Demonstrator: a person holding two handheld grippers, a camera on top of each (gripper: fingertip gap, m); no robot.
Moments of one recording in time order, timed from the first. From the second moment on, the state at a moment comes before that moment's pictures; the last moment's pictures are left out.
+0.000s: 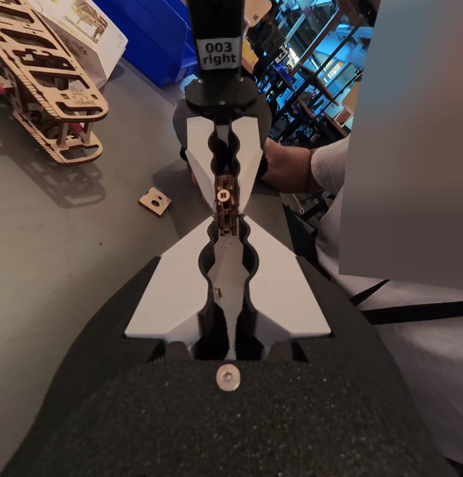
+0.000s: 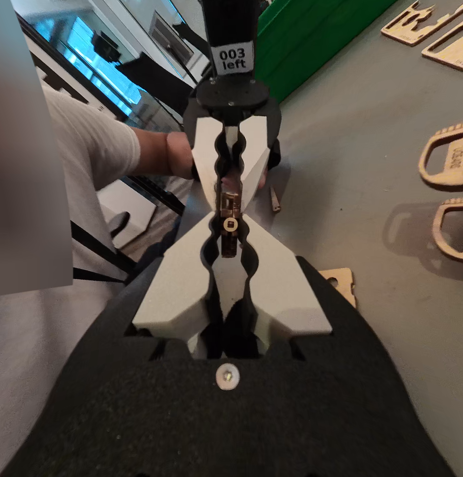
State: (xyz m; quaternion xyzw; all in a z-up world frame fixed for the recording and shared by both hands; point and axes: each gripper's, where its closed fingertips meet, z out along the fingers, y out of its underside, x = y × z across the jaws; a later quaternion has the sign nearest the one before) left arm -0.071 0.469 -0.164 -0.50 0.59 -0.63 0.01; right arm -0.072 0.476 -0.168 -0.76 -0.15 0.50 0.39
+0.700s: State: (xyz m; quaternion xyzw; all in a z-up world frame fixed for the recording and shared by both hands) left arm -0.073 0.466 -0.166 -0.49 0.61 -0.62 0.04; right arm -0.079 0.468 -0.176 -0.77 -0.18 0.47 0.39
